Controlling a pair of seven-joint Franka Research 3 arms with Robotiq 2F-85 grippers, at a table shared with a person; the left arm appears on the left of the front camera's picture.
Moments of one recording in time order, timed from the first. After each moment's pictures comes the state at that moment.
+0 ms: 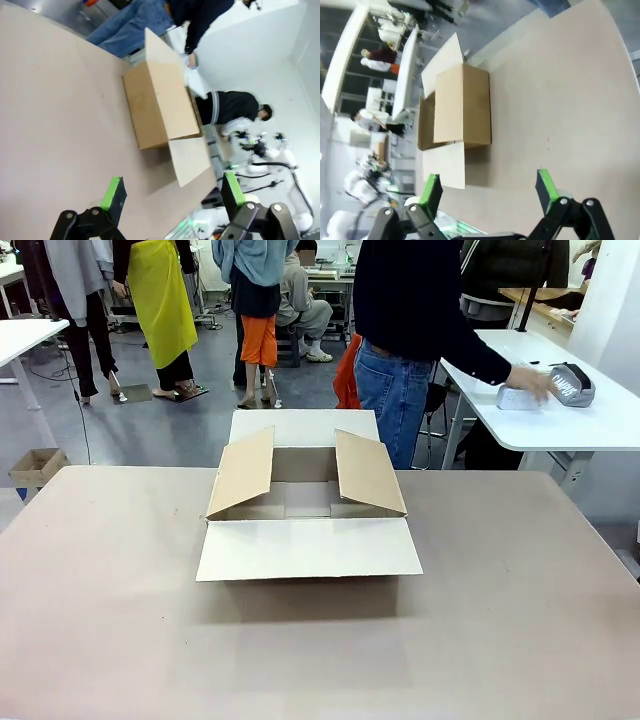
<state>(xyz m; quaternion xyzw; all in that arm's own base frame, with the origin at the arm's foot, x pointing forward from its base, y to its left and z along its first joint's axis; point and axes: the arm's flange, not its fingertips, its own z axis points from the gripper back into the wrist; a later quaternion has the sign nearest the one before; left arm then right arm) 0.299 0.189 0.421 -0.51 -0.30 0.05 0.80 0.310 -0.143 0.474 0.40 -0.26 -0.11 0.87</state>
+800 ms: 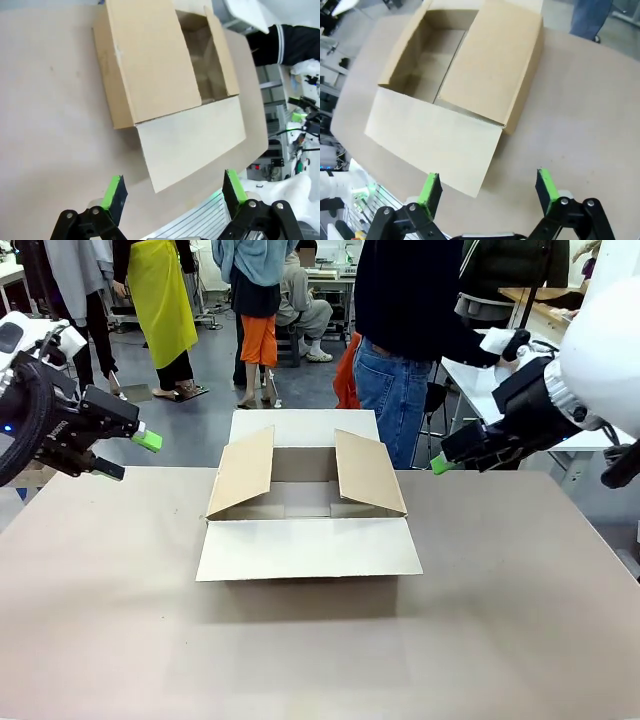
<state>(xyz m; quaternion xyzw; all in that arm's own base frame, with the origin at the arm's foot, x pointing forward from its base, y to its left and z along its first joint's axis) 0.355 -0.066 0.505 -0.35 -0.19 -0.04 0.92 0.342 0.132 0.500 0.19 -0.25 0.16 0.94</state>
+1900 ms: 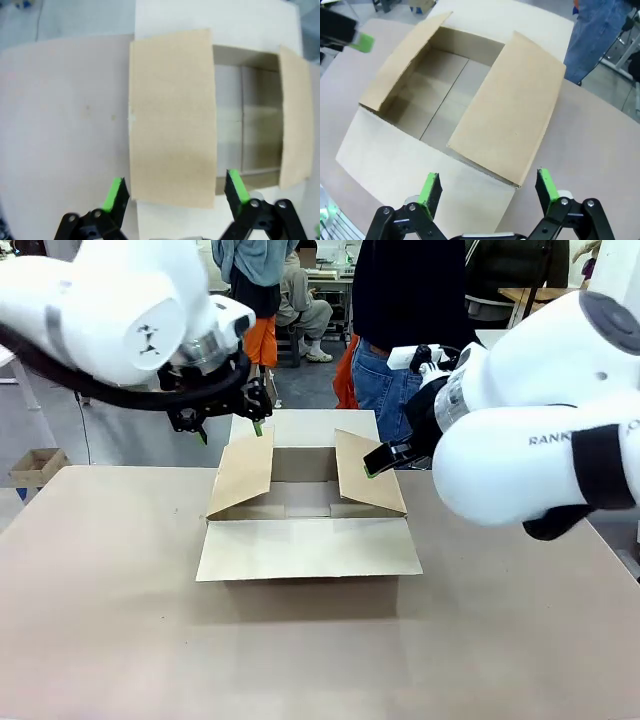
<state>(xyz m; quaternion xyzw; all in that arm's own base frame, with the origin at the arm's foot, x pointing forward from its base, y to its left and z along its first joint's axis) 0.465 -0.271 0.511 -0.04 -0.20 0.05 0.98 0.362 0.230 0.470 0.10 -0.34 0.22 0.91</state>
